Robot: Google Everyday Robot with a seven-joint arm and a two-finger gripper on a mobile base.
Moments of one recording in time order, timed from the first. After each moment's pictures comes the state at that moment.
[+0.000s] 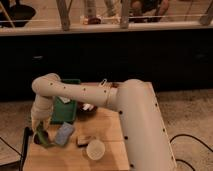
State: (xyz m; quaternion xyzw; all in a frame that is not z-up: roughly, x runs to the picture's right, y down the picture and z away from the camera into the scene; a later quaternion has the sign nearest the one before) arm -0.337 0.194 0.720 -0.13 -0.53 -0.67 0.51
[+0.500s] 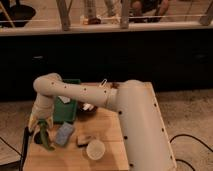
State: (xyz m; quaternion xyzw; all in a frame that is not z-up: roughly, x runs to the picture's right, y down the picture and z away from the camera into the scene) arm -0.337 0.192 0.725 -0.13 -0.54 -0.66 0.51
